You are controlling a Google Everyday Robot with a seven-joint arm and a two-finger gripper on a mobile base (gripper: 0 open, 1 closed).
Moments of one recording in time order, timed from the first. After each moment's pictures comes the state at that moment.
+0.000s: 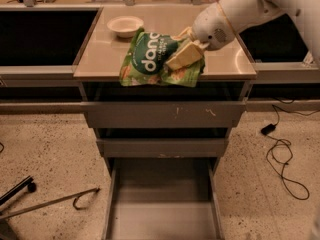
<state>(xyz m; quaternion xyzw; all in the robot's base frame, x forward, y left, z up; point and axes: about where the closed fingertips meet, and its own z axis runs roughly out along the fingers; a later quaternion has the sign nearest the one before) 0.607 -0.047 0.929 -0.63 0.66 0.27 0.32</state>
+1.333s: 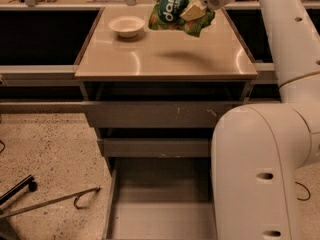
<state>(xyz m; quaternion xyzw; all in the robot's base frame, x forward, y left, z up) 0.825 -0.110 0.963 -0.57 0.70 0.01 0.43</state>
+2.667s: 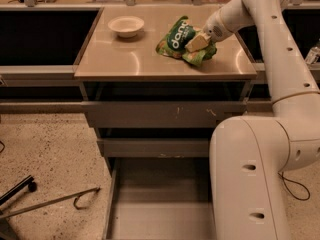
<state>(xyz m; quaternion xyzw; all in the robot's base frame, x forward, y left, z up) 0.819 -0.141 0.850 -0.48 0.79 0.14 0.35</state>
